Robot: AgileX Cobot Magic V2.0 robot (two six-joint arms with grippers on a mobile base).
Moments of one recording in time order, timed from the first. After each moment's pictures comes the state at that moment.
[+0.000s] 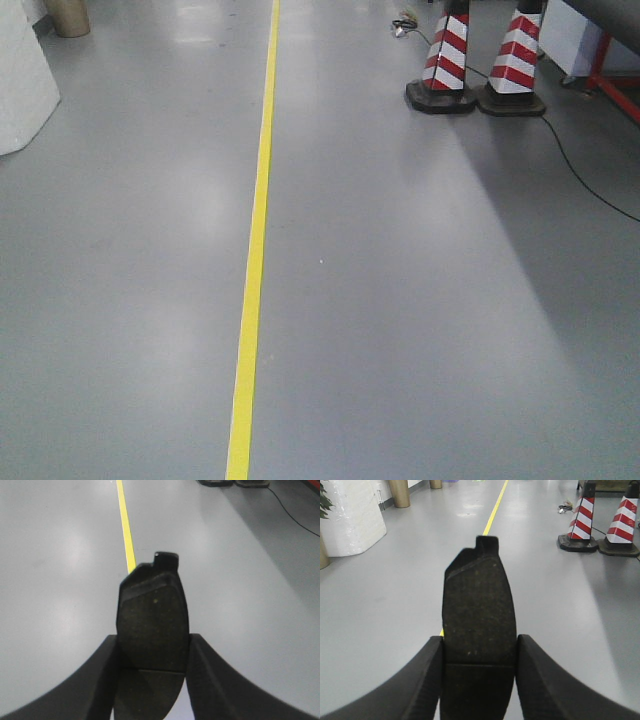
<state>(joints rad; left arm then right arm) -0.02 0.43 -0.45 -0.20 0.60 0.14 0.26 0.24 -0.44 -0.12 0.56 0.13</state>
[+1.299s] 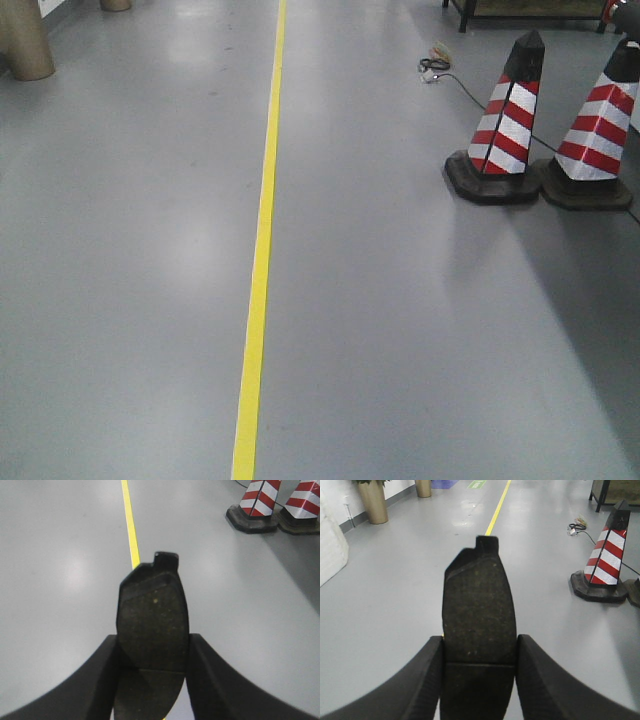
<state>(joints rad) -0.02 0.43 -0.45 -0.20 0.60 0.14 0.26 0.24 -0.44 -0.12 0.56 0.13</state>
